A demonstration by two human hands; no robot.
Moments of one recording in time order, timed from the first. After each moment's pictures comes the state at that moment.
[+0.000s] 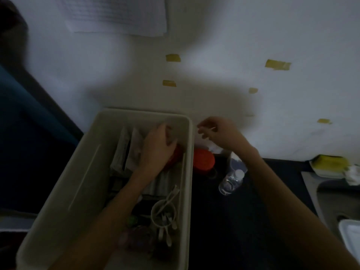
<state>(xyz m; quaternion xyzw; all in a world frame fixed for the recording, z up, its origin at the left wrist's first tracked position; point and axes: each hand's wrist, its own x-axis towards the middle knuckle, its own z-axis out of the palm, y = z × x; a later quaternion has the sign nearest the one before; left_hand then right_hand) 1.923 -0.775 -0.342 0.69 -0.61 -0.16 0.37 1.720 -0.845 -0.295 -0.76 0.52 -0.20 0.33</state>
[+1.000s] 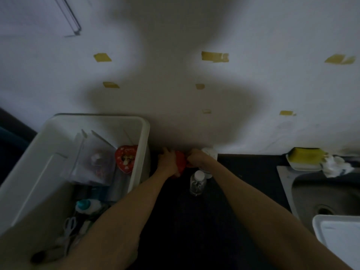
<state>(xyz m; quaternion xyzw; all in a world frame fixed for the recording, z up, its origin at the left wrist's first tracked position) 1.763 -0.846 -0.453 0.74 -0.62 -0.24 -0.10 1.628 -0.895 -0.464 -0.60 0.61 0.00 0.52</state>
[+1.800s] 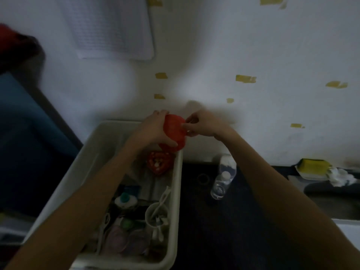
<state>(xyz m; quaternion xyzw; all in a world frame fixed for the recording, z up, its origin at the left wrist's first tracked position) 1.915 -0.790 -0.242 0.67 -0.70 -0.18 0.14 1.727 -0.822 -0.218 -0.75 0.52 -0.14 0.38</state>
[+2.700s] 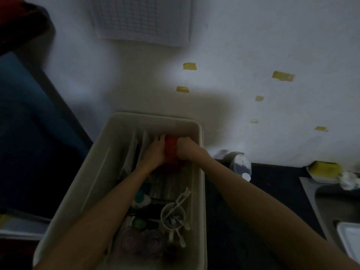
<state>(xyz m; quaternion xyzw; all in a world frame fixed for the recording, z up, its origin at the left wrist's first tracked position) 1.978 -0.799 -0.392 0.72 -0.63 -0.25 0.15 1.856 -0.815 -0.309 -0.81 0.51 0.15 0.24</state>
